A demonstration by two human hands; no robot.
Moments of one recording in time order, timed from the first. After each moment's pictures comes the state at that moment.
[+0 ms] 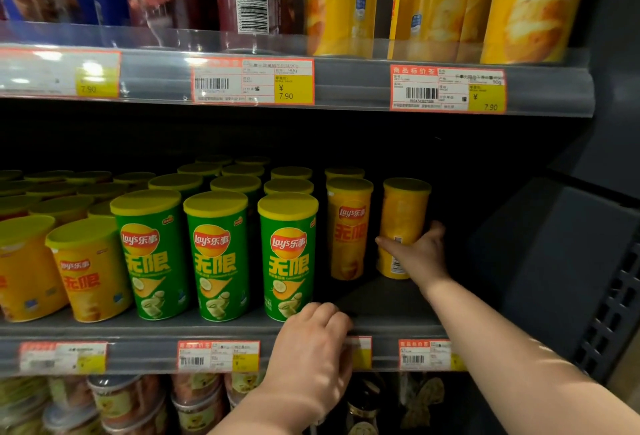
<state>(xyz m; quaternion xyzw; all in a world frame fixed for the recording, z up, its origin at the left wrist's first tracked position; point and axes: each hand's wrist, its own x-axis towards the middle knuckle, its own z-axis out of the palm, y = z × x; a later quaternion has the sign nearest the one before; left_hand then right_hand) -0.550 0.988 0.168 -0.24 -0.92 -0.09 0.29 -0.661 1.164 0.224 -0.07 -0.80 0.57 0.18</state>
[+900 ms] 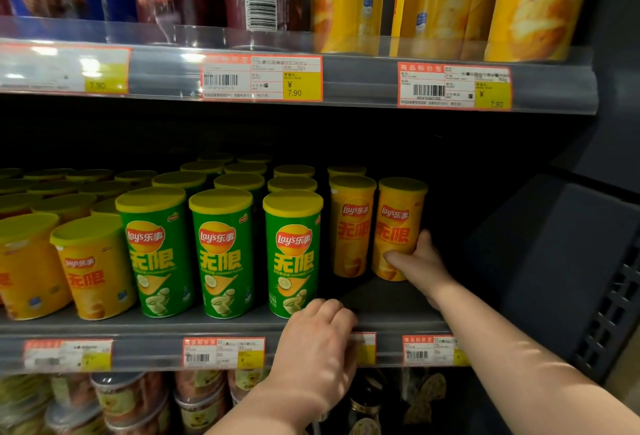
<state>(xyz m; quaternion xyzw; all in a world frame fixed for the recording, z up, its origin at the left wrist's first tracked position) -0.547 0.989 0.174 -0.24 -0.93 -0.10 0.26 -0.647 1.169 0.216 0.00 -0.81 0.58 0.07</state>
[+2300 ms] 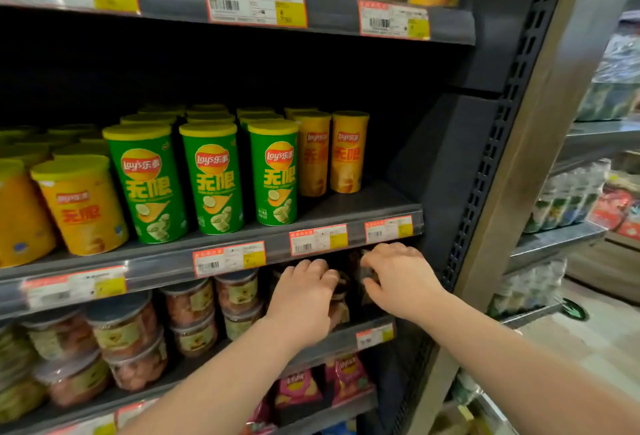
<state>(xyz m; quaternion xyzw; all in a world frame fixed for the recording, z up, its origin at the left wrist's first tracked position) -0.481 0.965 0.142 -0.32 -0.94 -0.02 0.09 -0.455 1.136 0.168 0.06 -0.99 -0.01 0.11</state>
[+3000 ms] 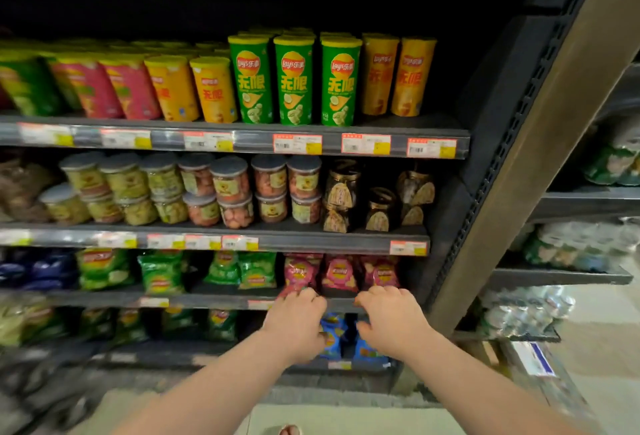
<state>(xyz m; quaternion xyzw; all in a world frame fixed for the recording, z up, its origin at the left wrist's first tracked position) -0.270 0.937 0.057 -0.11 -0.98 -0.01 -0.13 -0.289 1.108 0.063 0.21 -0.98 -0.01 -0.08</state>
